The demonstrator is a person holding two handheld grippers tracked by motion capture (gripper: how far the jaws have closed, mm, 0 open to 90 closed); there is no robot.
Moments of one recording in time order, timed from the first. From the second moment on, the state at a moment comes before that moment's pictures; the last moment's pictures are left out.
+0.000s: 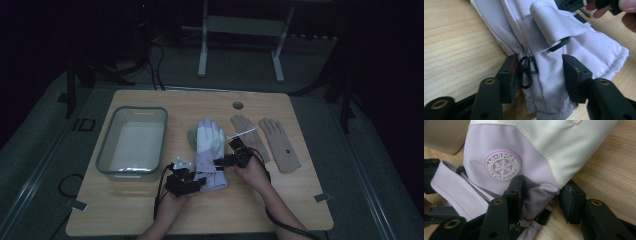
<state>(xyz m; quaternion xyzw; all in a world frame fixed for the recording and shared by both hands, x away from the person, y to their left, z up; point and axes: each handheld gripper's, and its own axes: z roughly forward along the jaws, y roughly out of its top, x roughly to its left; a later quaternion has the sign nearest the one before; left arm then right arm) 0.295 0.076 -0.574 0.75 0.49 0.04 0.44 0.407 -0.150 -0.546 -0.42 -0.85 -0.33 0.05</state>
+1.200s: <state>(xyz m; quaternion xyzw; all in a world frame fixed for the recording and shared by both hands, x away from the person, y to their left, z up) 0.309 0.110 -0.466 0.78 0.41 0.08 0.47 0.384 -0.136 -0.439 -0.37 -0.83 -0.41 -0.04</state>
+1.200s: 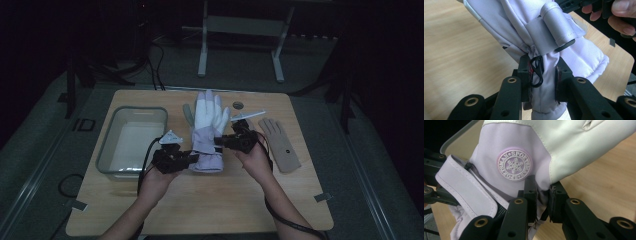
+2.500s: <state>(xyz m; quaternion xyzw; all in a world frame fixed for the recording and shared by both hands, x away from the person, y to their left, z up) 0.302 0.258 -0.432 0.77 0.44 0.10 0.46 0.405 0.021 -0.407 -0.31 -0.85 -0.42 -0.02</state>
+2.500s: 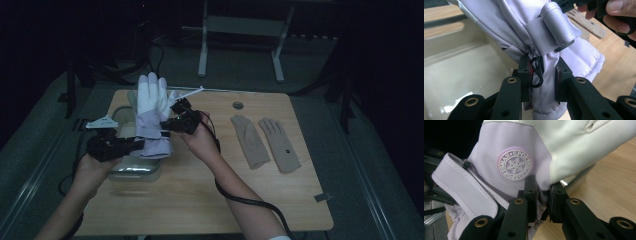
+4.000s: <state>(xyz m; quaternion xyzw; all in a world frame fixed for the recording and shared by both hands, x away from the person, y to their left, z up) 0.323 0.290 -0.514 0.78 0.52 0.08 0.34 0.418 0.099 -0.504 -0.33 -0.90 -0.27 0.00</state>
